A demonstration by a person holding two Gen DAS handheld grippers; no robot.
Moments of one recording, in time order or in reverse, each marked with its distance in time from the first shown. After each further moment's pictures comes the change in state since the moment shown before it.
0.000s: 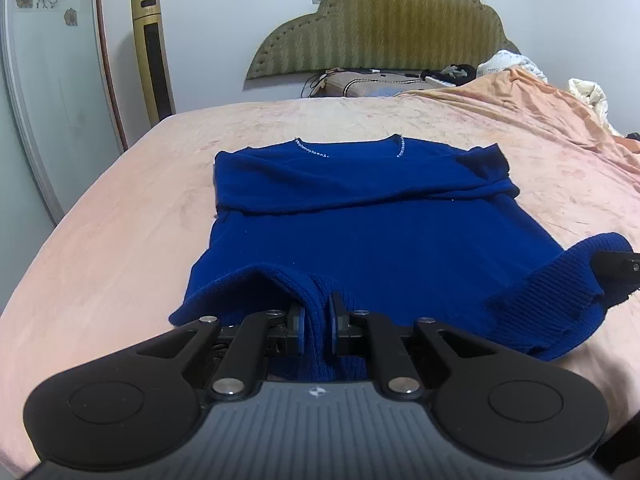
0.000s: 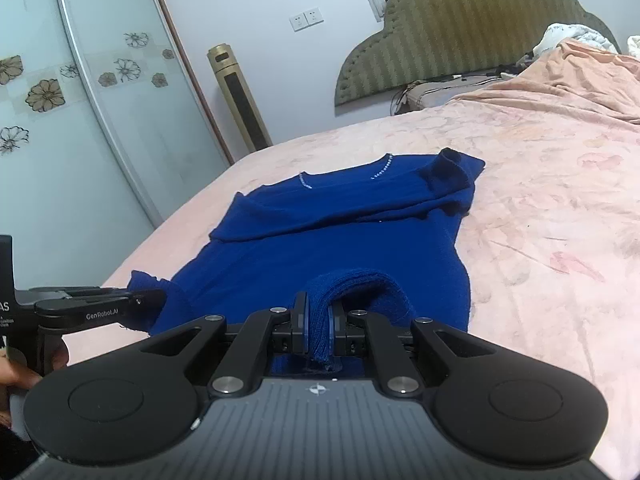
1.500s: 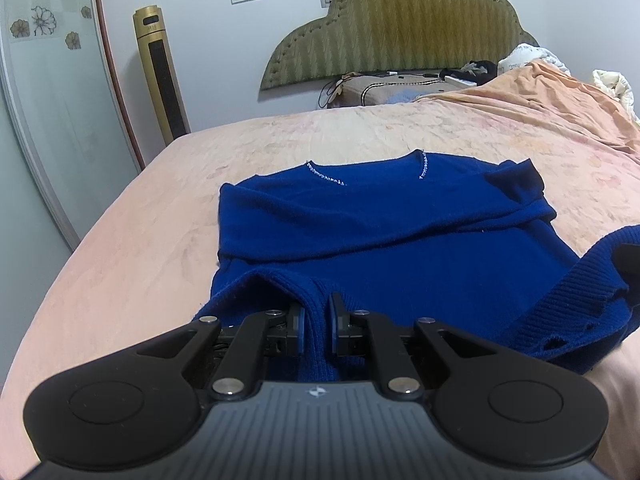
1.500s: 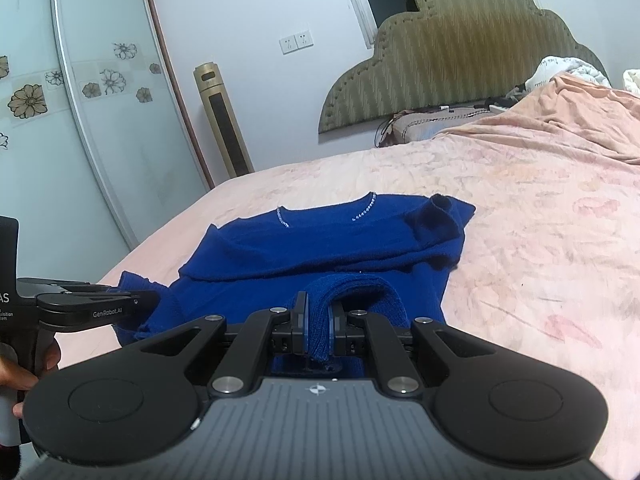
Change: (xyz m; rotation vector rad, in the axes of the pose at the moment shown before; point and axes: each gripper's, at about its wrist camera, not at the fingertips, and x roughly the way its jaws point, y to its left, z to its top) left arm 0.038 -0.018 0.046 0.045 -0.017 0.094; right arm 0.030 -0.006 0.029 -0.043 -0.083 -0.061
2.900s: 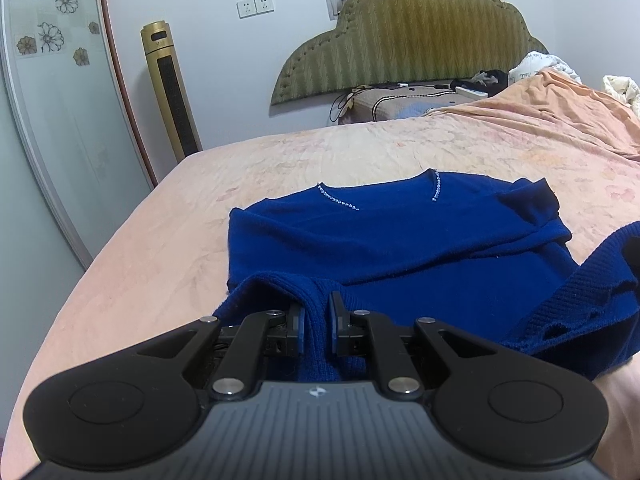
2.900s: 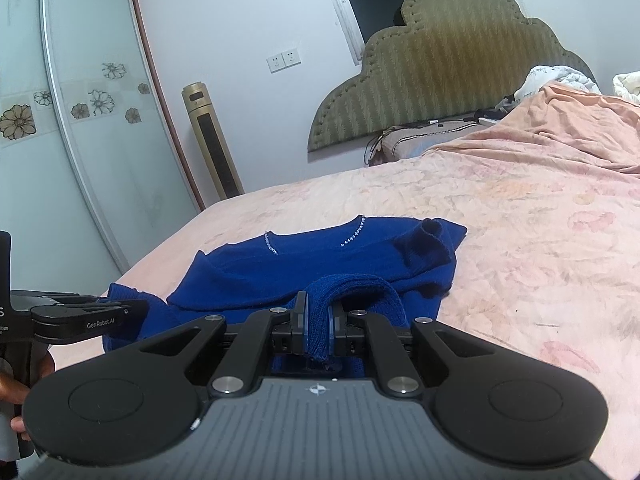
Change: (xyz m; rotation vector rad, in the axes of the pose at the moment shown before) left arm 0.009 -0.004 0.018 0.006 -0.035 0.045; right arm 0.009 -0.009 0.013 0.032 -0.055 -0.023
